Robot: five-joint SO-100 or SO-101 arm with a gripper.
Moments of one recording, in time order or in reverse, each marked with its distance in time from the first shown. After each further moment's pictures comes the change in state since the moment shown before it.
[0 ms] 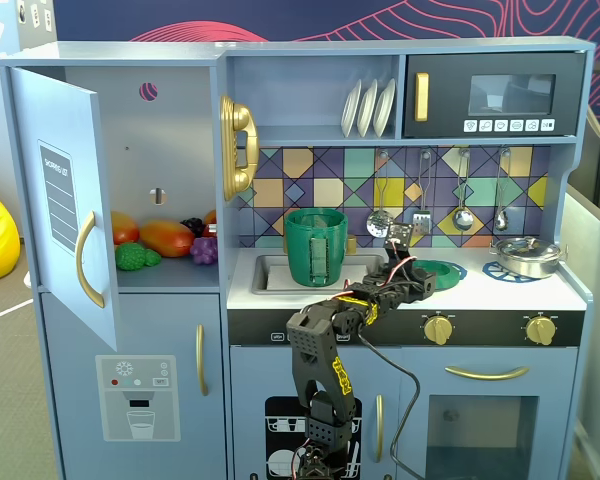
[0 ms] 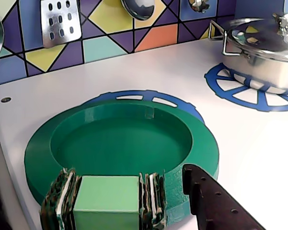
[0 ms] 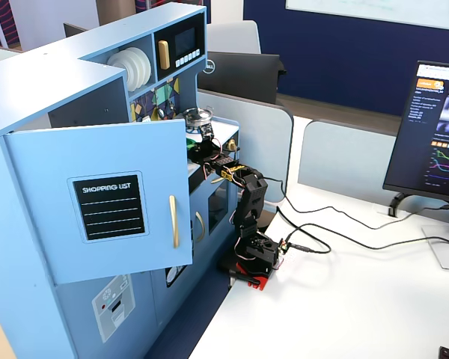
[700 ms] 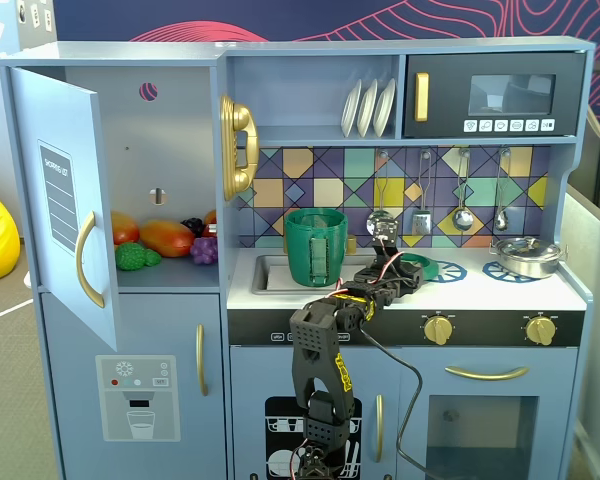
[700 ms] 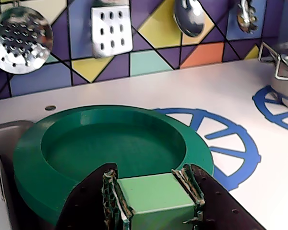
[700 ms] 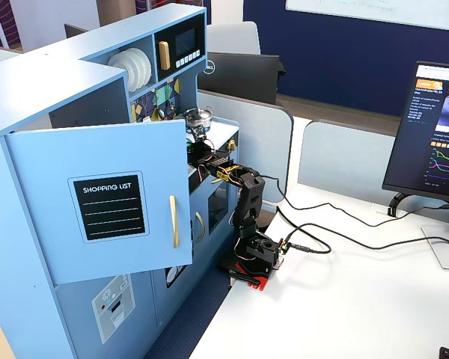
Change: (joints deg) arm -4.4 -3.3 -2.5 -4.0 -1.5
